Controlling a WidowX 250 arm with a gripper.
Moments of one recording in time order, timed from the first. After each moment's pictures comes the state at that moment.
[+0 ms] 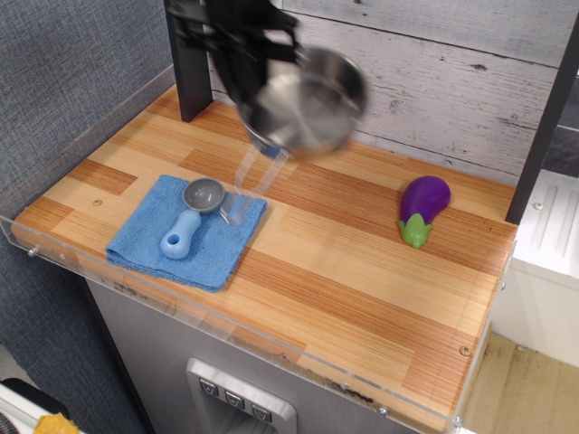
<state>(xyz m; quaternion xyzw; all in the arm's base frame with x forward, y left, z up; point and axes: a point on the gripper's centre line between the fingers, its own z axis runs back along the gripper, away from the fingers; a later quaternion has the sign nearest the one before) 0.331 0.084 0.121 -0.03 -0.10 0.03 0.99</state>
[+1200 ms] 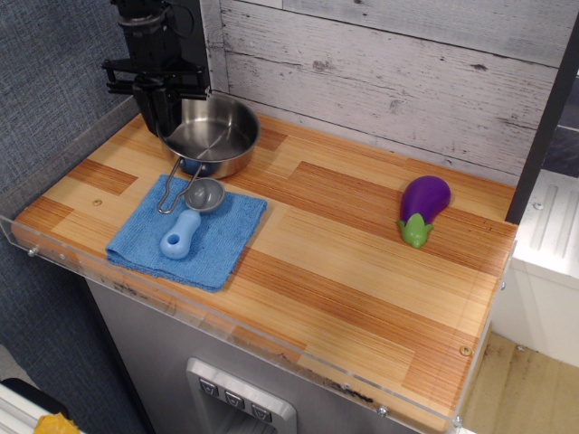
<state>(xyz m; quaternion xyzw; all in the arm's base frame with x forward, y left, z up) 0.355 0.186 0.031 -0.03 0.01 0.12 0.99</state>
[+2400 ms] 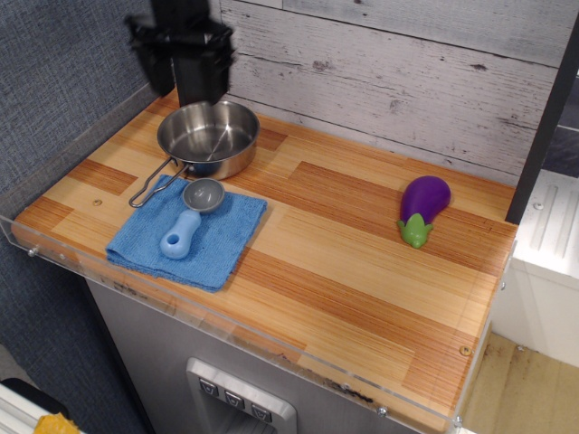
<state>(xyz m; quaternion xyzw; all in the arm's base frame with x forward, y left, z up) 0.360 0.134 0.094 -0.01 -0.04 0.06 1.00</state>
